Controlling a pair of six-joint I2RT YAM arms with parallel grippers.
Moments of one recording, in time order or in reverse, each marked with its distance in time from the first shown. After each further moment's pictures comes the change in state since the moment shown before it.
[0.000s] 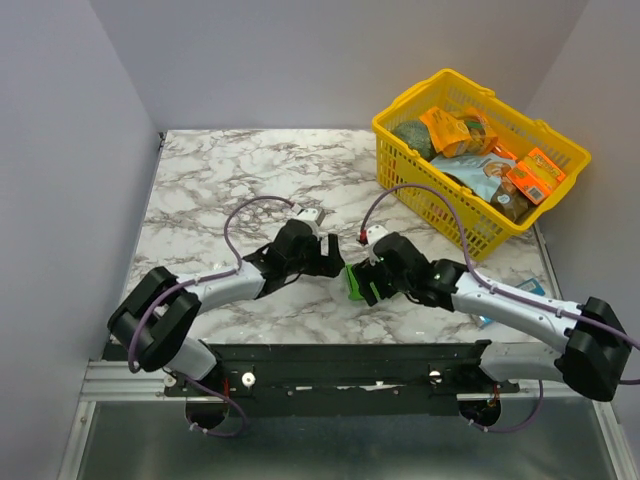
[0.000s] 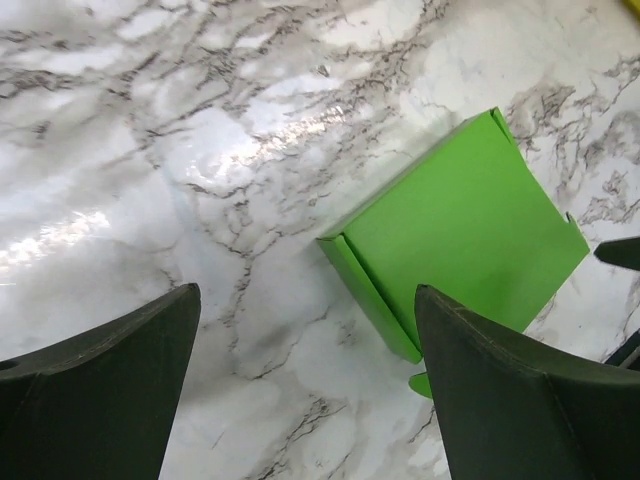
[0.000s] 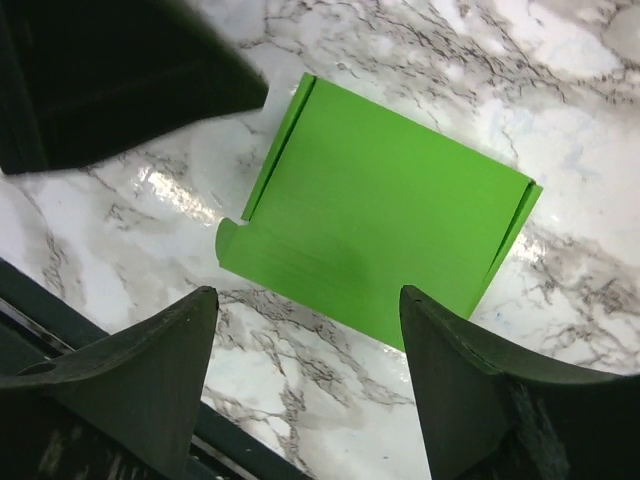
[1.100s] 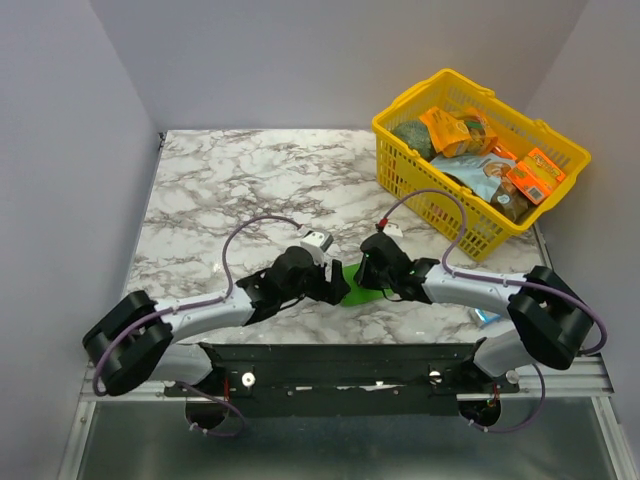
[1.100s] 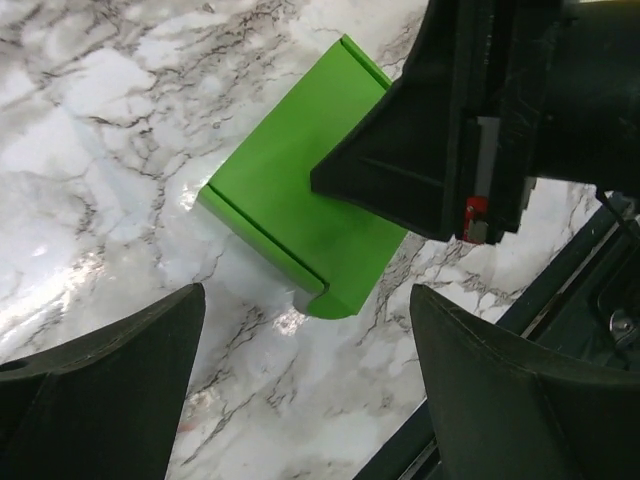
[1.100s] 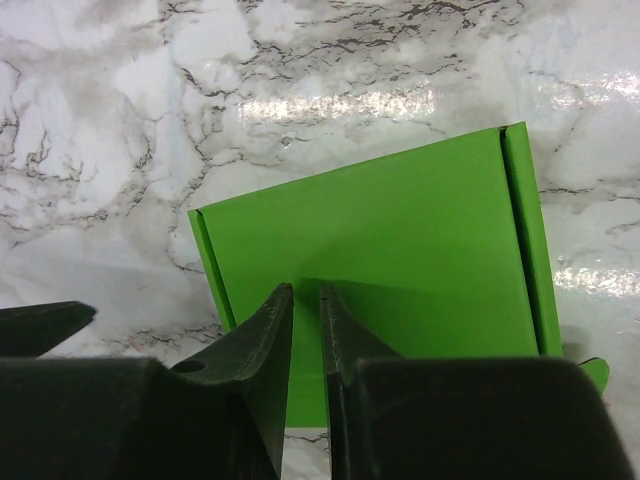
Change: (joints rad) left arm -0.164 -0.272 -0.165 -0.002 -0.041 0.034; right arm -0.035 0.260 -0.057 0.292 0.114 0.633
